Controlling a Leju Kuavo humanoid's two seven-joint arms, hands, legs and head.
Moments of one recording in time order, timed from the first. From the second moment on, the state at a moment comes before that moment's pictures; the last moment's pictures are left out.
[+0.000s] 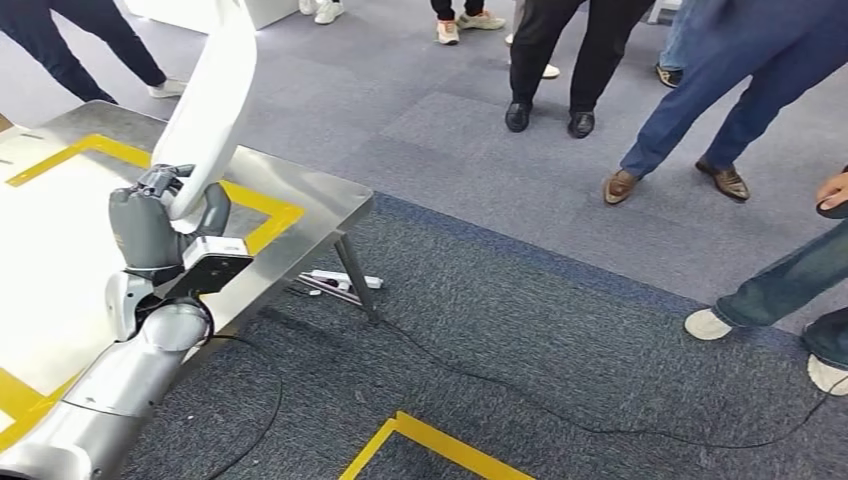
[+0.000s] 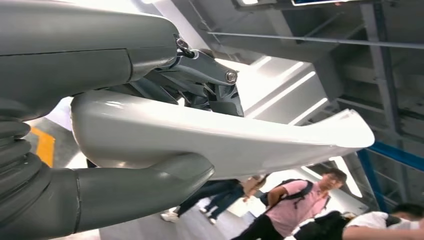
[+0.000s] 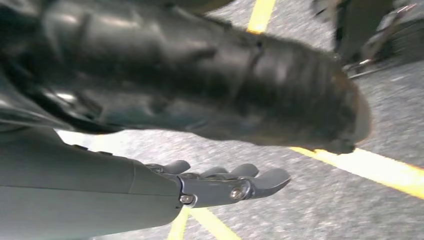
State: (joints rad) left arm -0.41 0.10 -0.30 -1.19 -0.72 0.60 -0.28; right arm -0.03 0.07 -0.15 -0.19 0.15 -0.20 0.16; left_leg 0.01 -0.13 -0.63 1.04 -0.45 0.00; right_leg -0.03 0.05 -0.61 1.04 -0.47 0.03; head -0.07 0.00
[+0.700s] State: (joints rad) left arm -0.42 0.10 -0.30 -1.18 -0.72 0.59 -0.28; right arm -0.03 0.07 -0.15 -0.19 0.15 -0.19 0.17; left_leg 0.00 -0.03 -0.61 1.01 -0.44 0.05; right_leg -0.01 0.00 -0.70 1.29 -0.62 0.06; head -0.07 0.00
